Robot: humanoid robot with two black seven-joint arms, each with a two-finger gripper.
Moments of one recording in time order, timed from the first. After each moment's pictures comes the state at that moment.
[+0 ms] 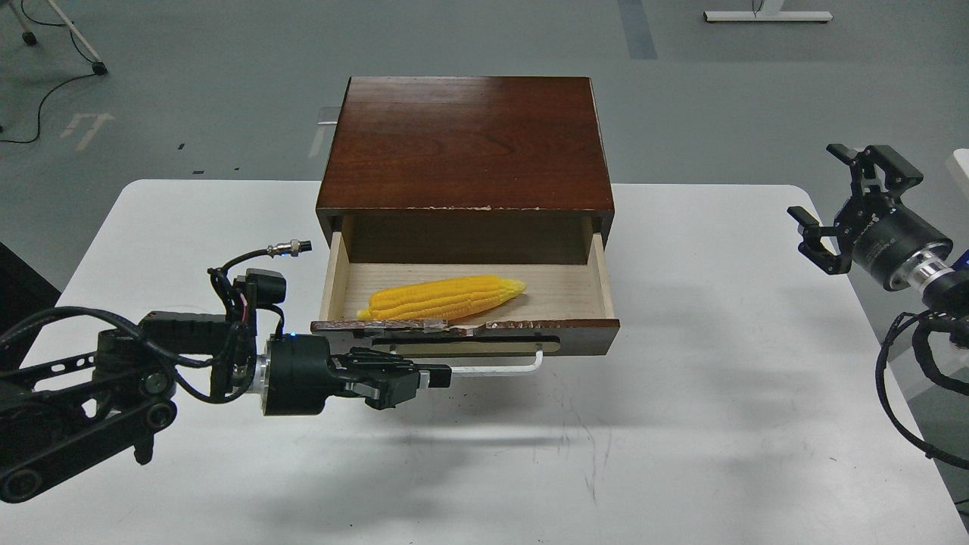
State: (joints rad) left arm -0.60 0.73 -0.46 -1.55 1.58 -0.41 -0.49; right arm 0.70 -0.71 0.39 0.78 -0.01 0.43 0.37
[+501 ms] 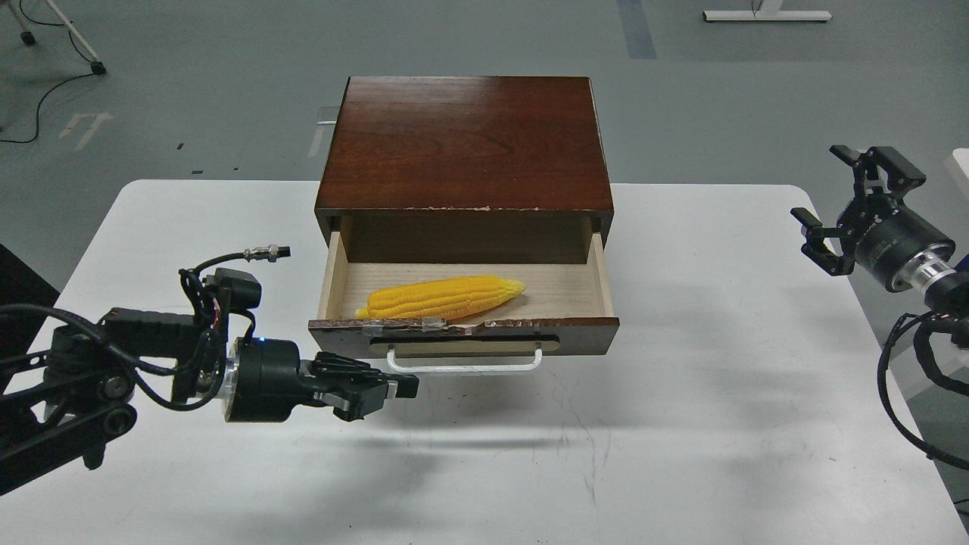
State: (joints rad) left arm -0.60 0.85 -0.44 -1.65 1.58 -0.42 -0.49; right arm 0.70 -0.71 0.39 0.76 -0.01 0.43 0.37
